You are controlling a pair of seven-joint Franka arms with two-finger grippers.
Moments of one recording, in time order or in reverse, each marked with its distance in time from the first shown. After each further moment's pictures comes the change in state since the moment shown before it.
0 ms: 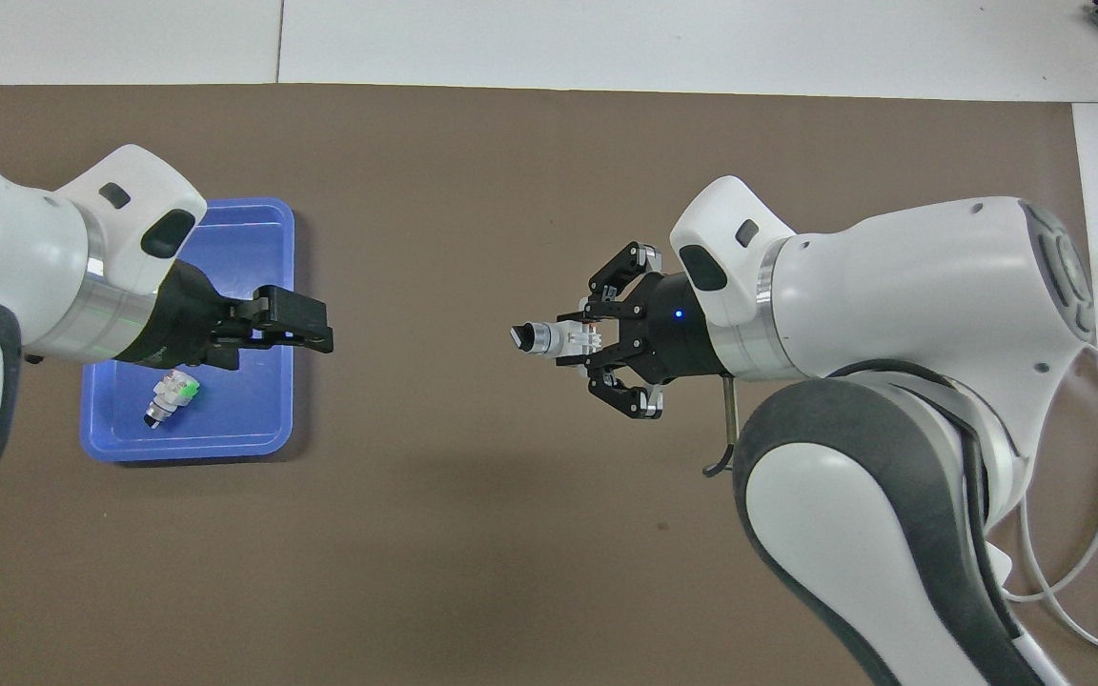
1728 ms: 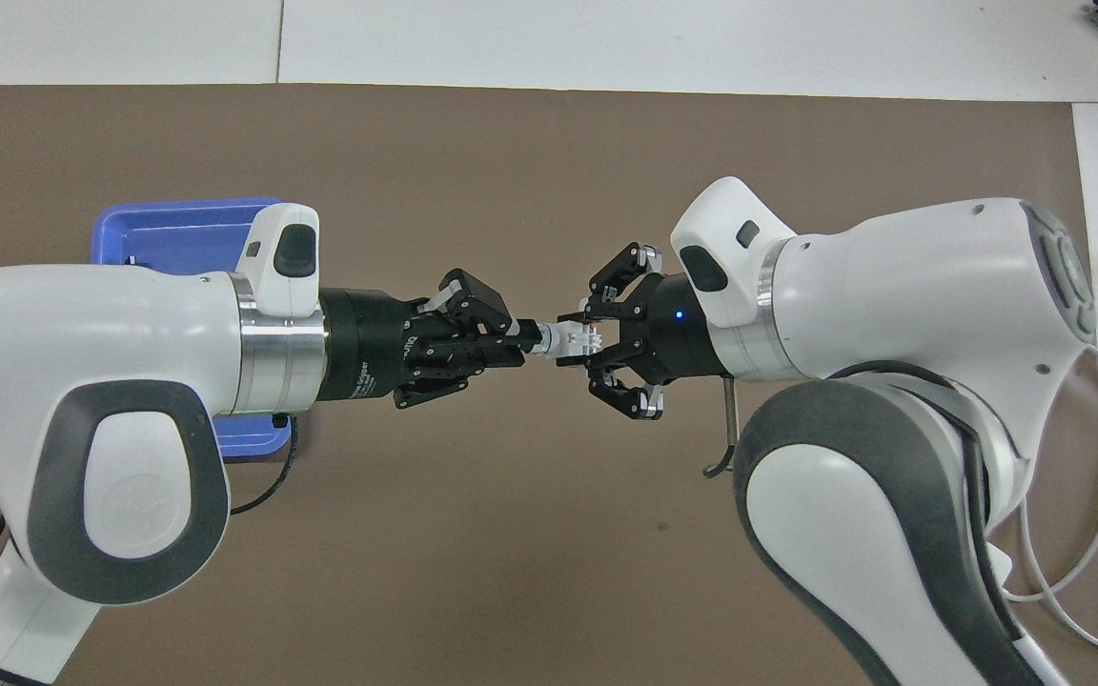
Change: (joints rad) left arm -0.168 -0.023 0.002 -0.163 -0.455 0.374 -0.116; right arm 0.000 -0.001 0.000 -0.004 0.000 0.003 0.000
